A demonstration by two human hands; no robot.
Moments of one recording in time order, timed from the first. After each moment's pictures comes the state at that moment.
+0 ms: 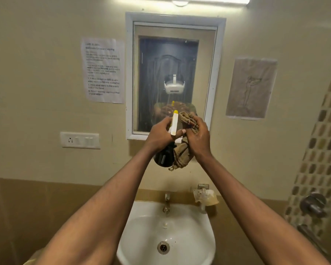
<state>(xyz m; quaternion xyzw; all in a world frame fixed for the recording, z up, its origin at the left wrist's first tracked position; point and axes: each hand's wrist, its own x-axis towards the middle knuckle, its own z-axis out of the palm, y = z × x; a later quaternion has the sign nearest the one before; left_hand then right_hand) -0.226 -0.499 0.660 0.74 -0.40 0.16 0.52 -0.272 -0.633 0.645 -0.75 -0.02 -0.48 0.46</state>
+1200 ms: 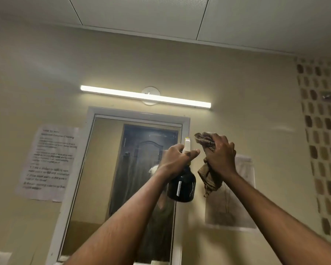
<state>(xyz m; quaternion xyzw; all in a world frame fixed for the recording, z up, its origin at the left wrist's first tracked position) -0.163 -0.690 0.877 0.66 -0.47 0.22 0.54 -0.204 -0.848 0.894 -0.75 0.02 -0.66 0.11</state>
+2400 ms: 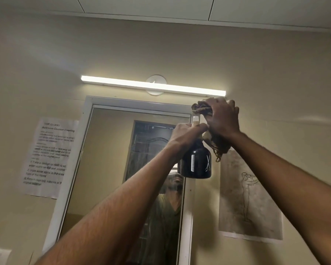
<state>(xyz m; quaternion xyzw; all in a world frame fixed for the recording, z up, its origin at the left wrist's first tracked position) -0.138 -0.719 0.928 0.62 -0.44 0.17 0.63 -0.162 -0.850 0.989 -0.76 0.00 -0.65 -0.05</state>
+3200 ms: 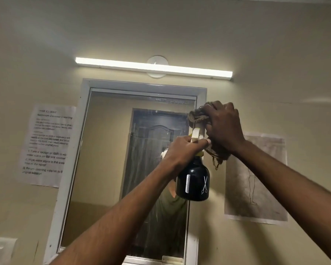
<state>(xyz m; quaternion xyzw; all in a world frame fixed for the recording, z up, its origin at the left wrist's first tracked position) -0.109 -0.709 0.858 0.64 -0.46 0.15 0.59 -0.133 -0.859 0.931 -0.74 -0.06 -0.66 -0.15</state>
